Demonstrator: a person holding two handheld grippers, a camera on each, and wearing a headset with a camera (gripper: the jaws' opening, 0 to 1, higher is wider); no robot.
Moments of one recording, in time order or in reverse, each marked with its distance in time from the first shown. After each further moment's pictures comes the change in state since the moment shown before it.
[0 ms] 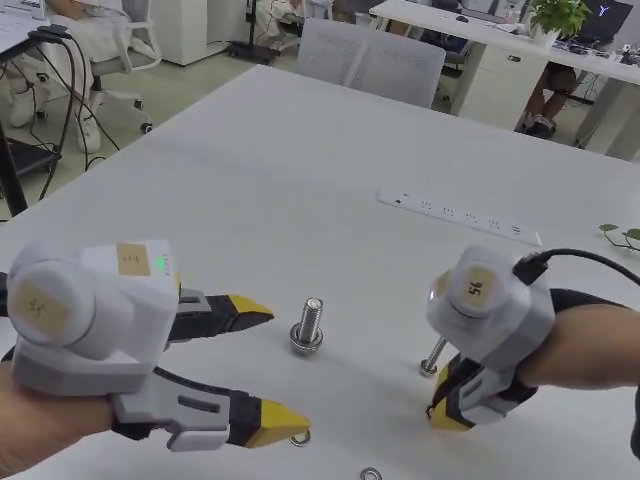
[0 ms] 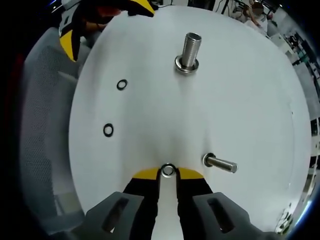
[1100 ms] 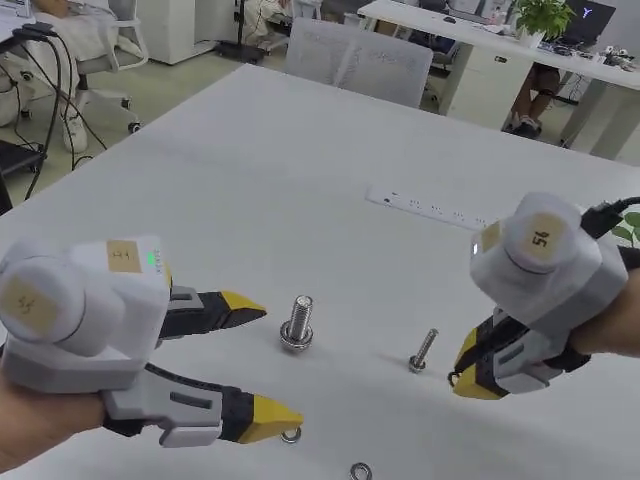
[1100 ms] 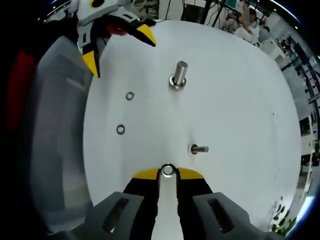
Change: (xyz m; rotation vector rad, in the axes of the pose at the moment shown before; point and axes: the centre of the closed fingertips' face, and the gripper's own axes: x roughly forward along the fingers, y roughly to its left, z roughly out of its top) left arm 0.001 -0.002 0.003 0.008 -0.007 -0.004; right arm -0.064 -0.002 -0.001 0.010 -0.055 -0.070
